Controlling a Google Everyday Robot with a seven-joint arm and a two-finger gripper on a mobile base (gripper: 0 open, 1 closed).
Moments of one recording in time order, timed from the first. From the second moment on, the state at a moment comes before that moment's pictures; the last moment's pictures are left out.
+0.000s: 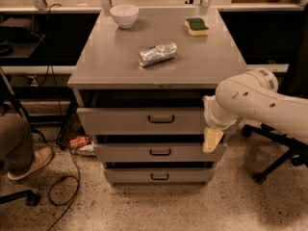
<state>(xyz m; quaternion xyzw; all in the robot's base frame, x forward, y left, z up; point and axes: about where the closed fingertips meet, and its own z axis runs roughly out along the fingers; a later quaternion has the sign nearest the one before) 0.583 -0.185 0.694 -0.66 0.71 -0.11 0.20</state>
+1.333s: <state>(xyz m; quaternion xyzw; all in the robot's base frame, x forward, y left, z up) 0.607 -0.205 0.665 -0.65 0.73 -0.09 0.19</state>
